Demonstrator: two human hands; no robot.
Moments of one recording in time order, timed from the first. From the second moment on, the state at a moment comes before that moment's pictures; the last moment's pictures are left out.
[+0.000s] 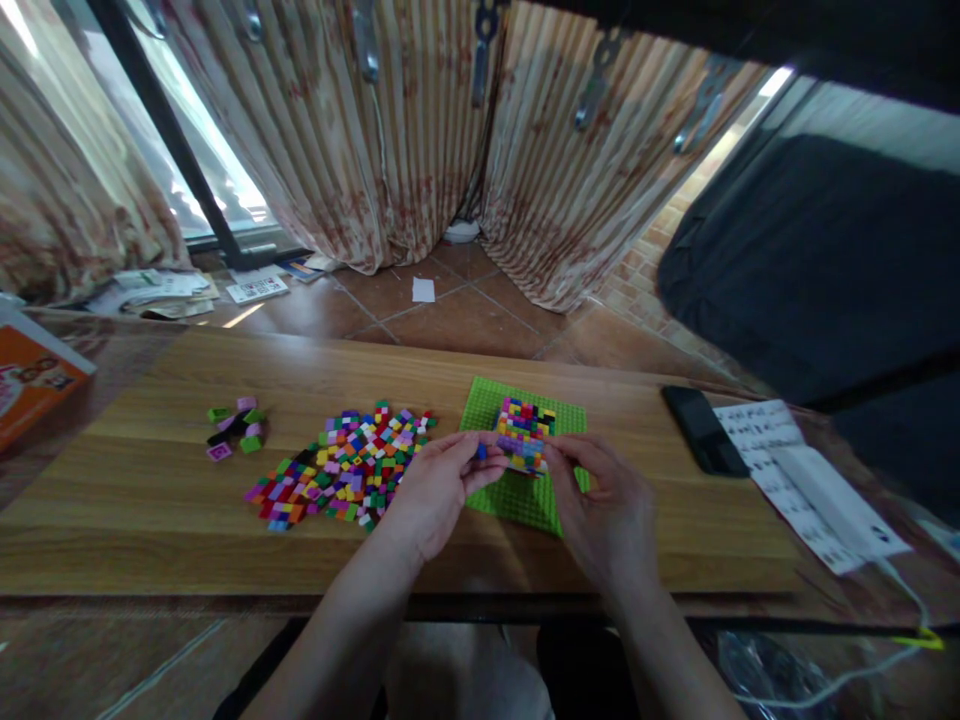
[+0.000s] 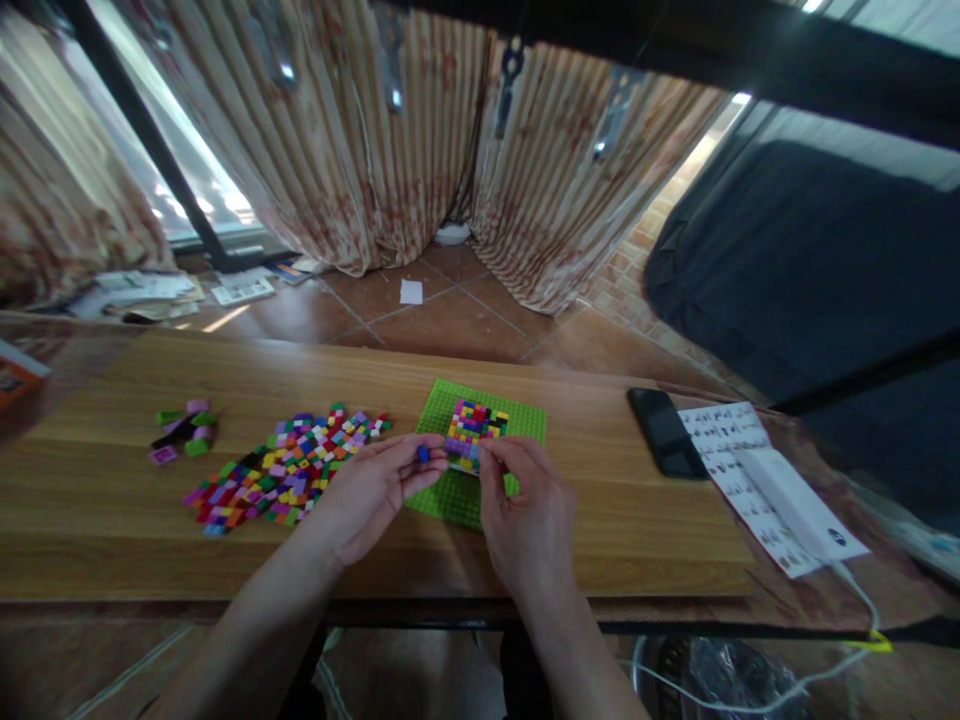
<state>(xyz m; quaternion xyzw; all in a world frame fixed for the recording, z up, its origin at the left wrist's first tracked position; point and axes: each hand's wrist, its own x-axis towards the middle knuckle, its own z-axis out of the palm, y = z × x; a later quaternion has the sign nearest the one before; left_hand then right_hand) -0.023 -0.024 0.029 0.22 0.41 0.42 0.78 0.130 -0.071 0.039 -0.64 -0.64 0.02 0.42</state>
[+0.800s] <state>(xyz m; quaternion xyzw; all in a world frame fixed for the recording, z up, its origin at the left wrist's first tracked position) -0.029 -0.029 0.032 0.34 0.38 0.39 0.77 0.122 -0.064 0.023 -0.62 -0.69 0.01 0.37</state>
